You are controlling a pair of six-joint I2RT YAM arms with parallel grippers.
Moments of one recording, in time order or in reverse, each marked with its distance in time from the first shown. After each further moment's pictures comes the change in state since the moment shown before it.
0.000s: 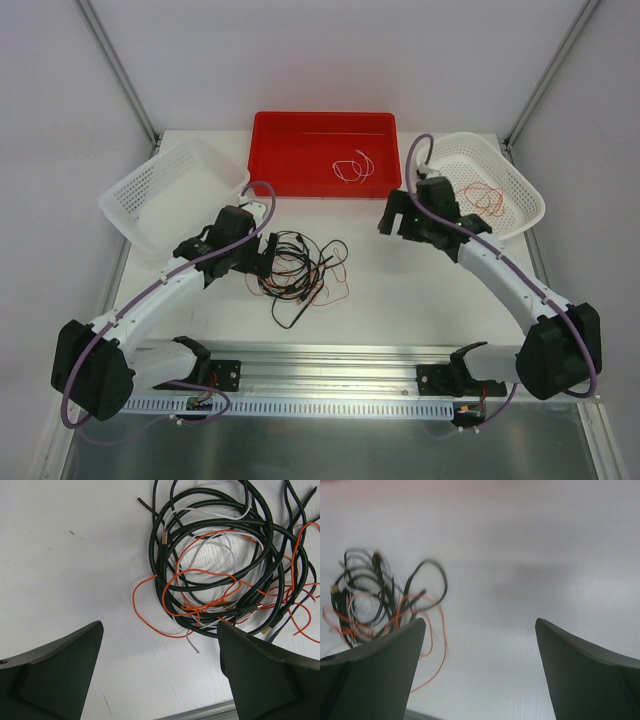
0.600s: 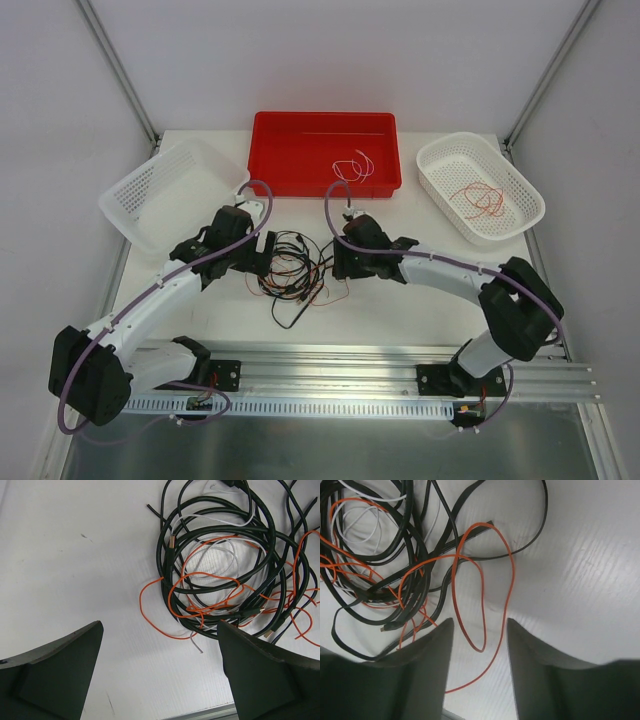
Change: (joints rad) left arm 0.000 -0.034 0.000 0.000 -0.030 -0.003; right arm 0.433 0.250 -0.113 0.202 0.005 0.108
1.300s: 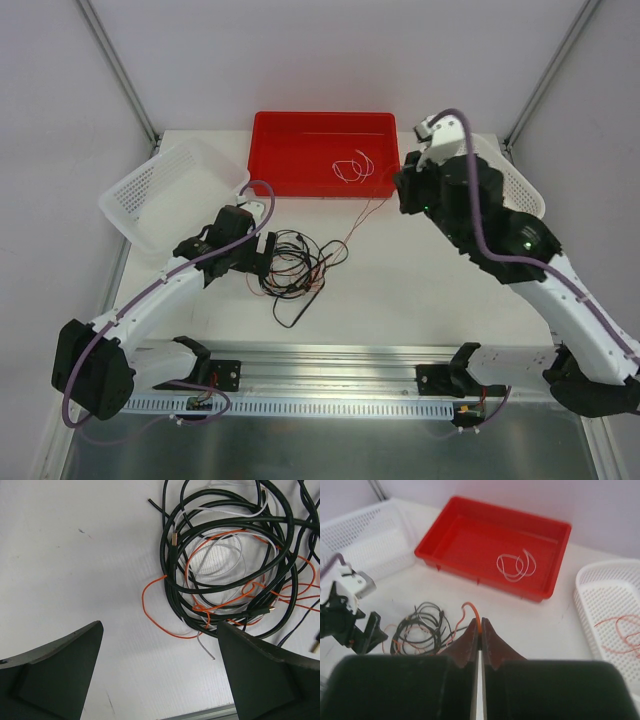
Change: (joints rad) left arm 0.006 0.034 0.000 -0.001 0.003 0.000; right arm 0.066 -0.387 0.667 -0.458 0.399 -0.416
